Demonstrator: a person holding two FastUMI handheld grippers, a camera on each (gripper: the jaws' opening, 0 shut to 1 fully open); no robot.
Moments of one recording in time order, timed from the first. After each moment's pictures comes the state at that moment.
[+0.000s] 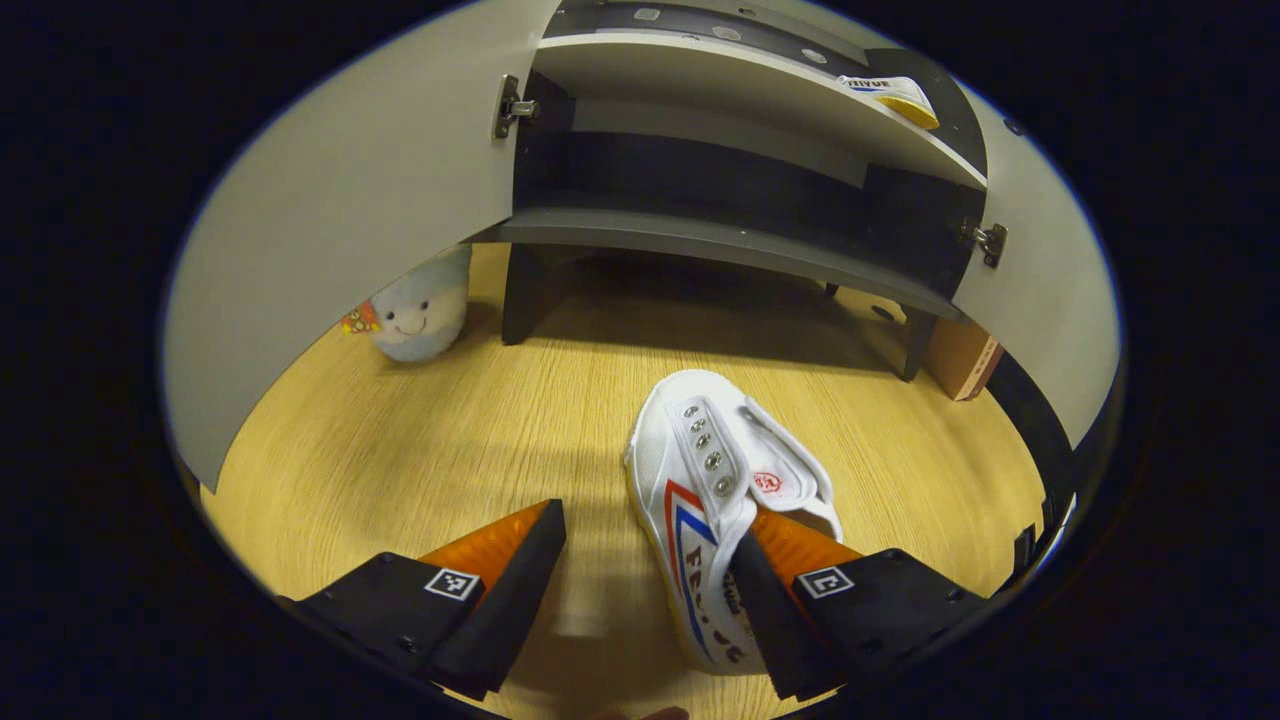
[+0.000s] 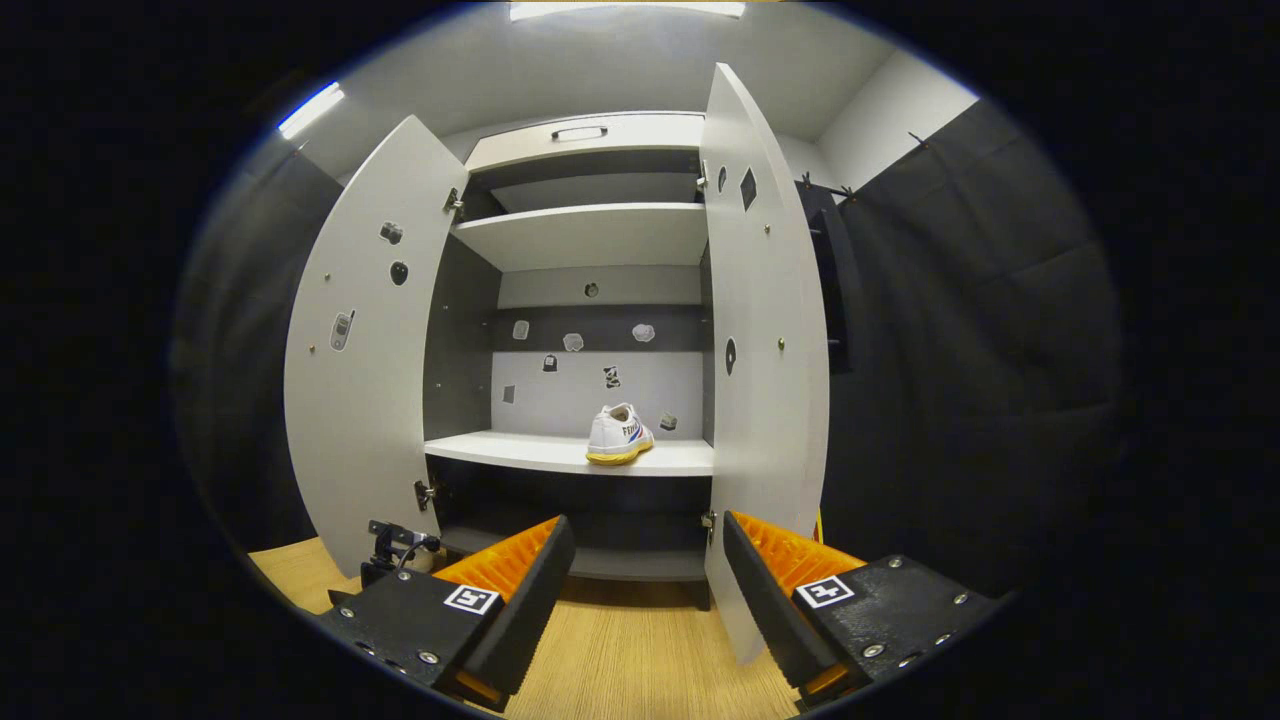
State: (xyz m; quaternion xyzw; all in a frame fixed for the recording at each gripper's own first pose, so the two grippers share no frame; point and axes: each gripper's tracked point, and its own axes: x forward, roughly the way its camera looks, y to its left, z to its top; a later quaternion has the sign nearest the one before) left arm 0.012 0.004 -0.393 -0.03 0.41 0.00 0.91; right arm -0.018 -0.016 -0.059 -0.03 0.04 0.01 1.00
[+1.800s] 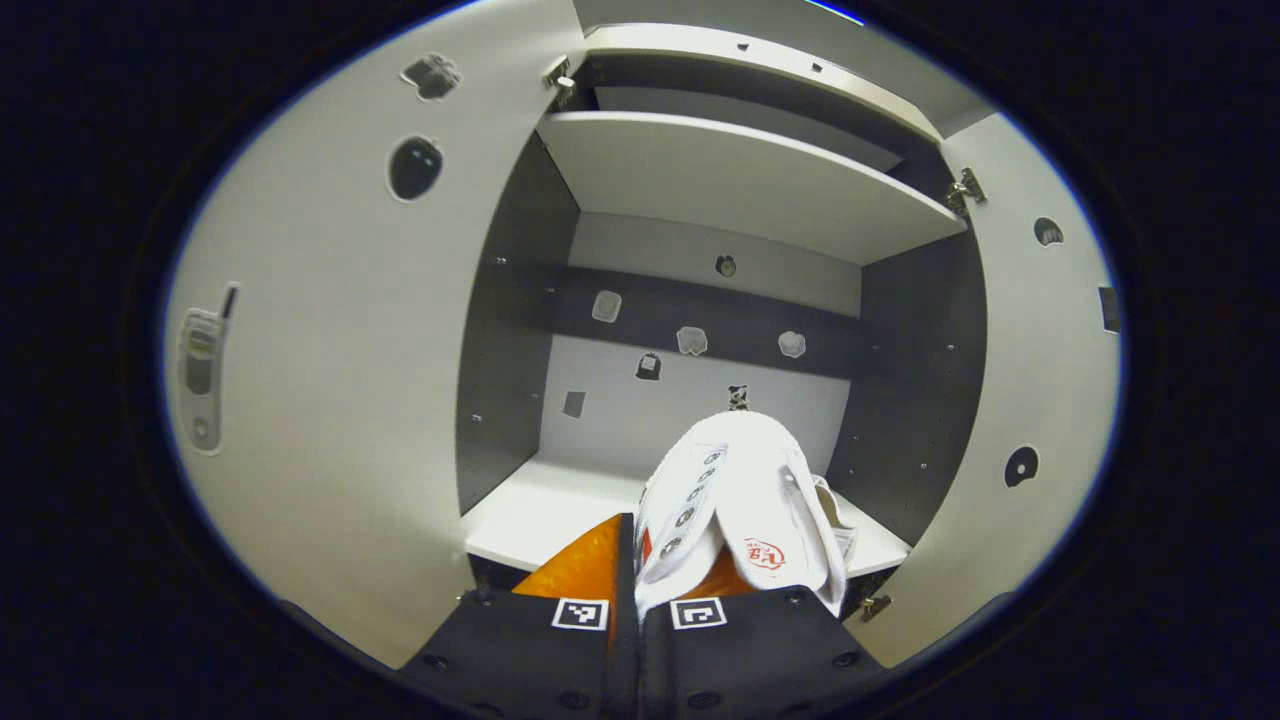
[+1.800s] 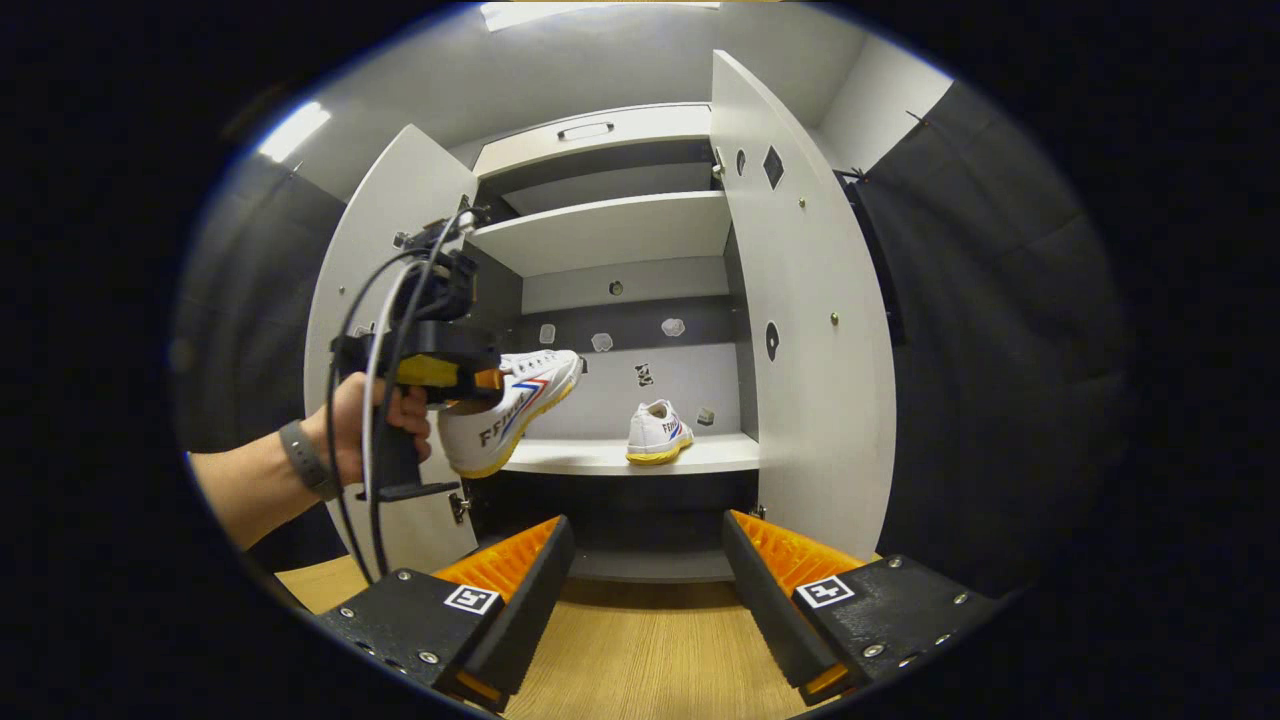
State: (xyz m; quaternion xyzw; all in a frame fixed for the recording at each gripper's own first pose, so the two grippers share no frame) left arm 0.248 -0.041 -0.017 -0.06 0.13 0.02 0.99; right arm -0.006 0.014 -0.068 0.01 0.05 0.05 1.00
